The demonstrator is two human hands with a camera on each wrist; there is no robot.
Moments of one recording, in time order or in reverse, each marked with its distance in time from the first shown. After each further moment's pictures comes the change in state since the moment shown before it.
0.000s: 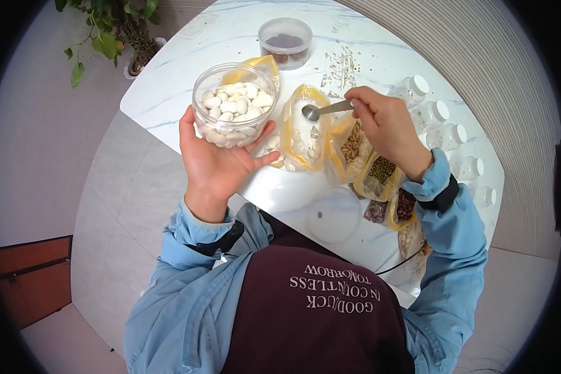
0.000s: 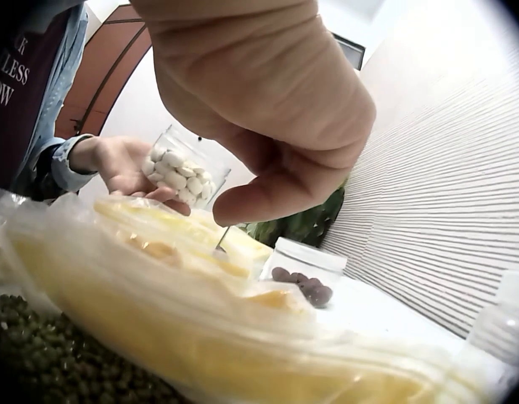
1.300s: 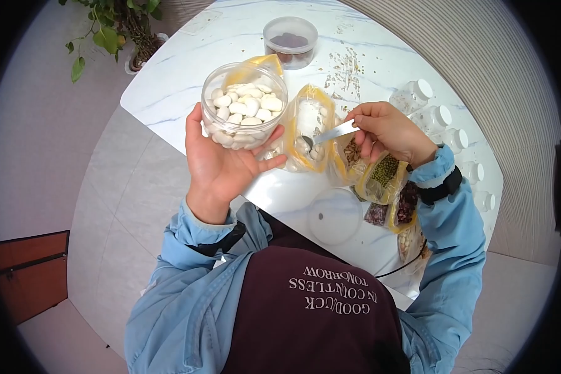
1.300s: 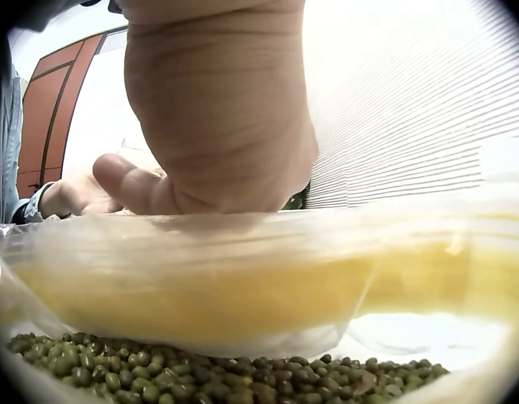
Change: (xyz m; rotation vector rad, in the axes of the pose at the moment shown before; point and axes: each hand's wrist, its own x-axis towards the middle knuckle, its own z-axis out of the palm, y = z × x) left_hand 0.000 -0.003 -0.004 -0.080 -0.055 -0.082; right_hand 0.012 0.009 -0.010 0.722 -0.536 0.812
